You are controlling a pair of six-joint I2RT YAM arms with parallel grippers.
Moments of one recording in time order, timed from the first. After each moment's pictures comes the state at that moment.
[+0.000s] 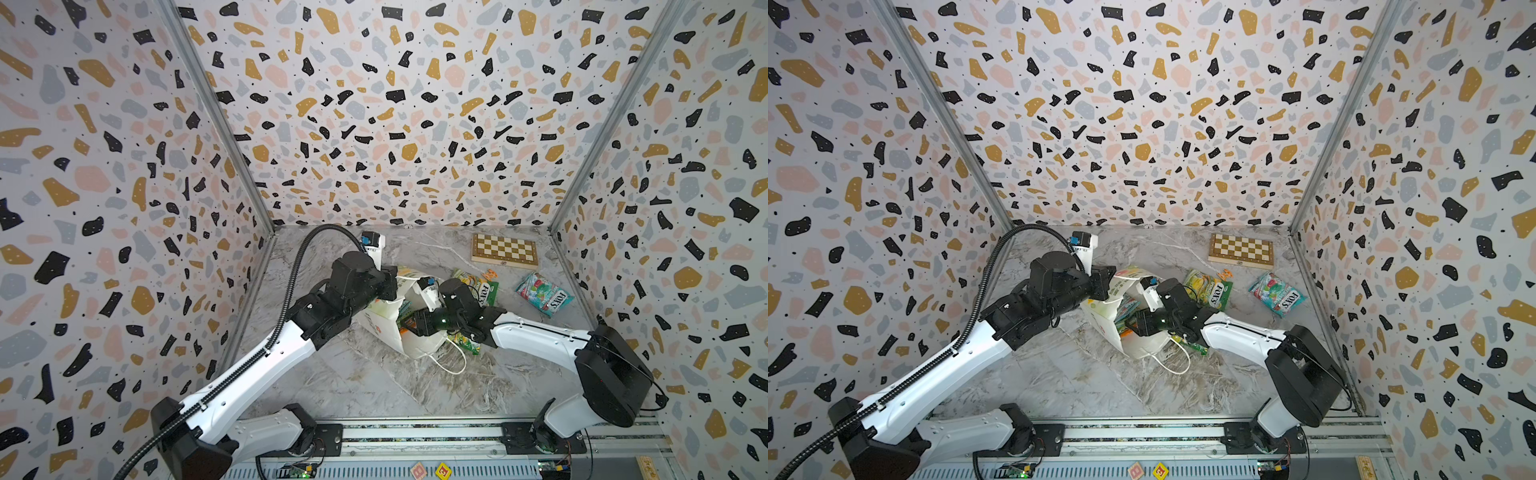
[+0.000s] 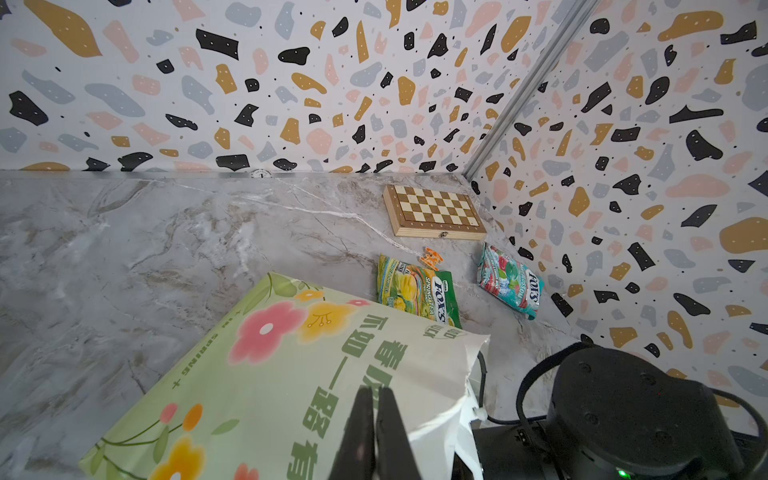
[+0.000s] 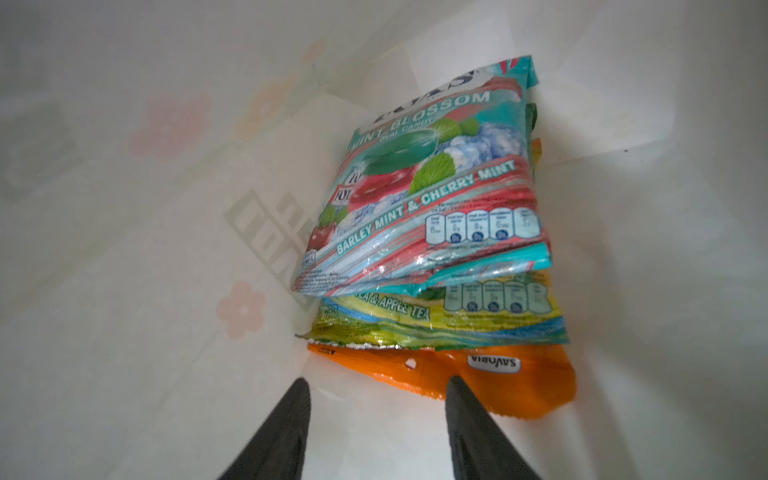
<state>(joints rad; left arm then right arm) -0.70 1.15 1.15 -0.40 -0.09 -0.44 0.78 1.54 0.89 0.02 -0.41 0.49</state>
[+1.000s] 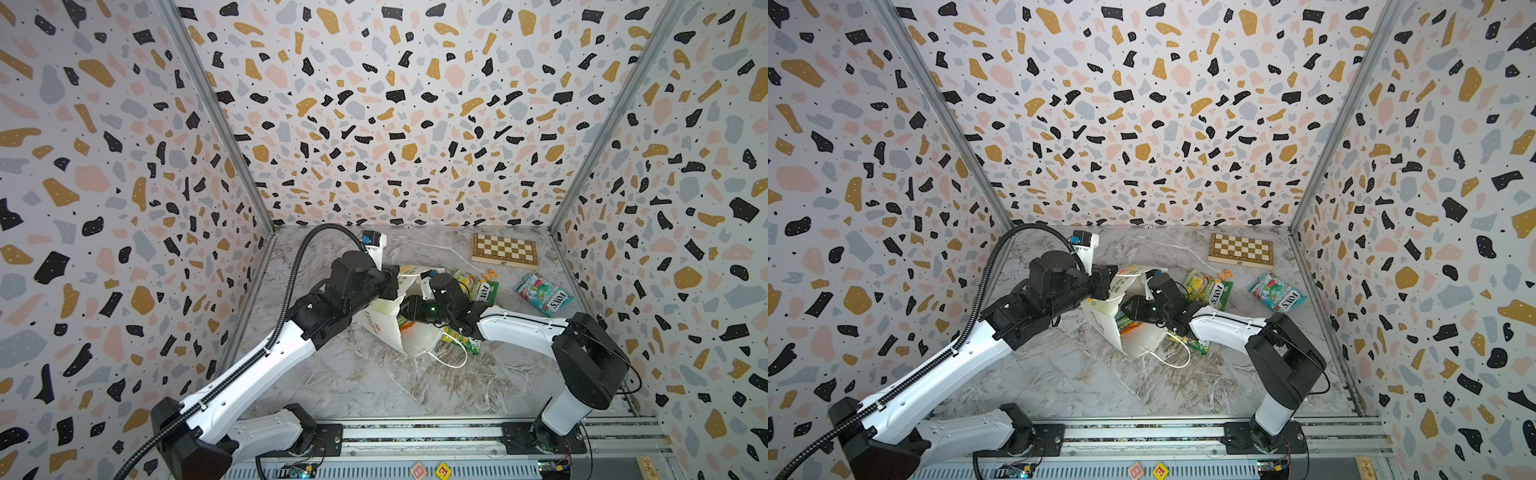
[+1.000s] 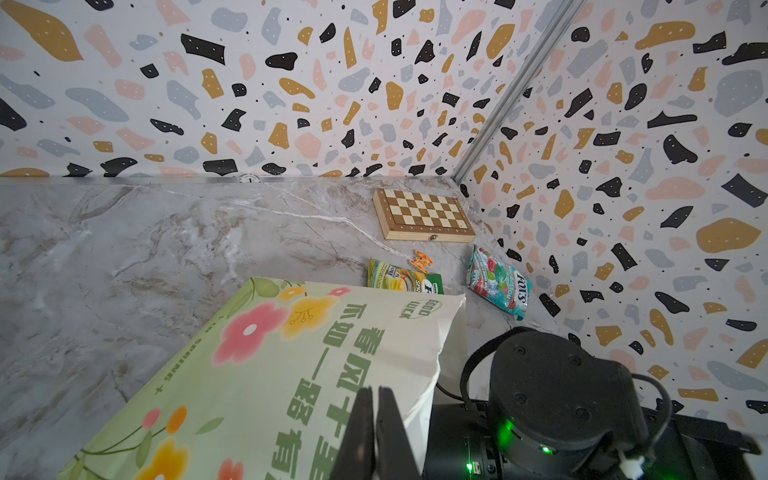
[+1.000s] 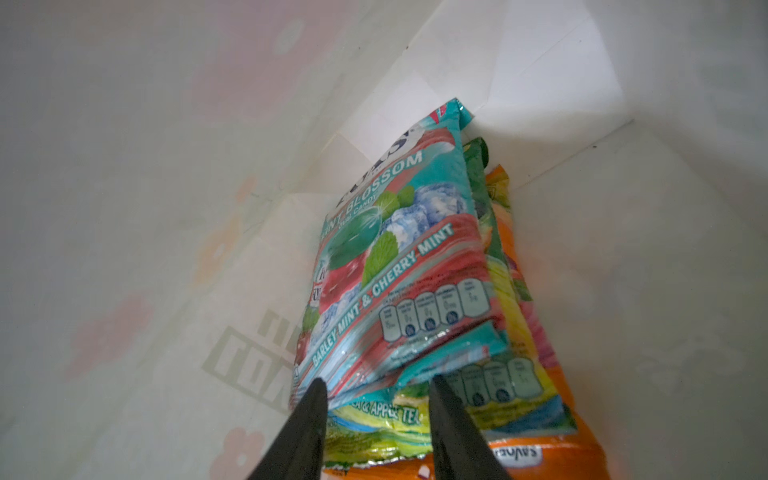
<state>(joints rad) -0.70 1.15 1.15 -0.38 -0.06 -0.43 0.79 1.67 0.99 0.10 -0.29 0.84</state>
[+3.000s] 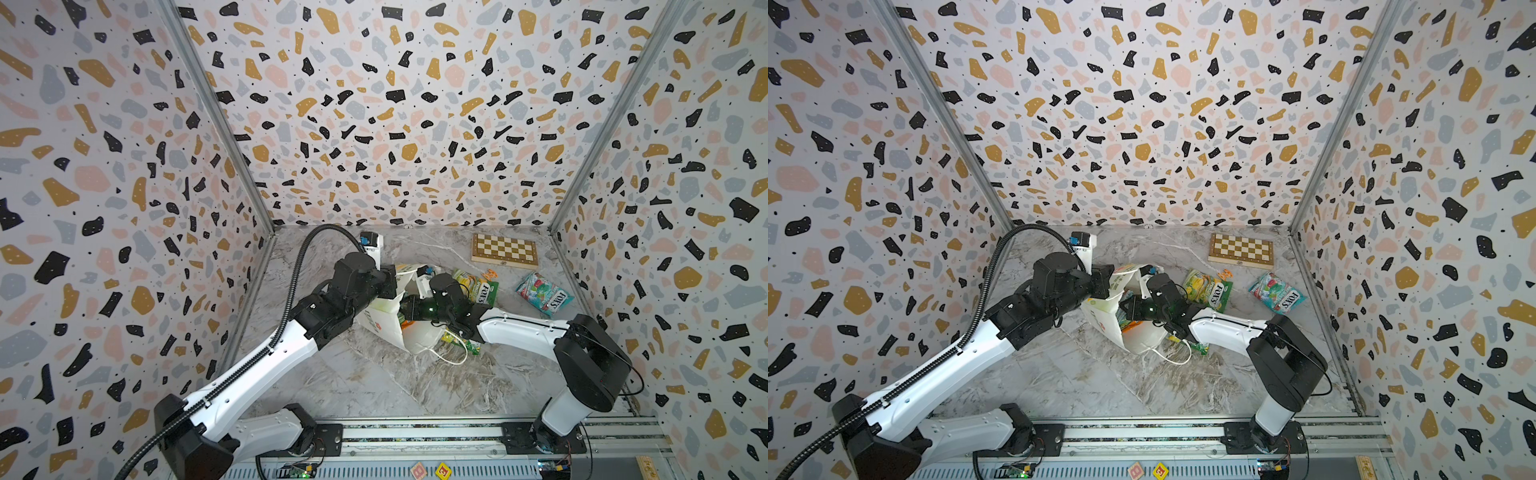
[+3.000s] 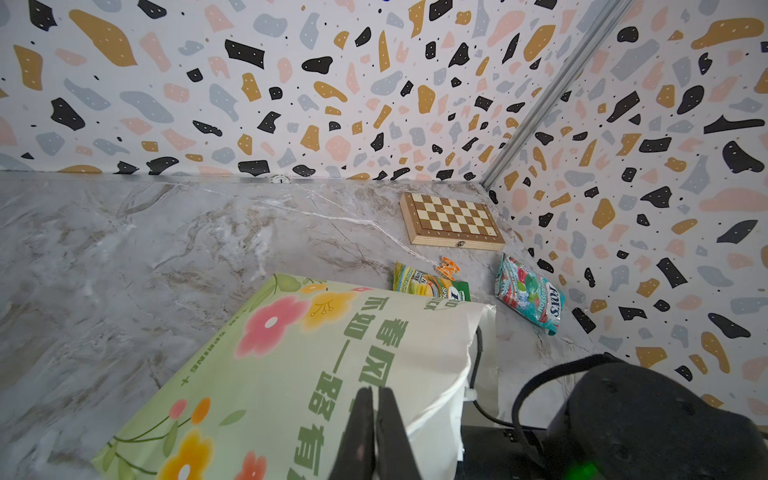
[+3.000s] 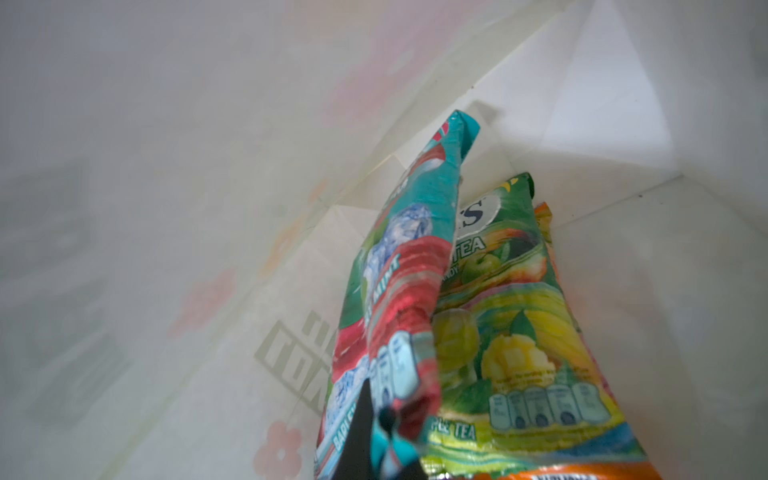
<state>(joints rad) -0.70 1.16 1.13 -0.37 -0.15 -0.44 0.82 1.63 0.97 0.19 -0.30 0.74</state>
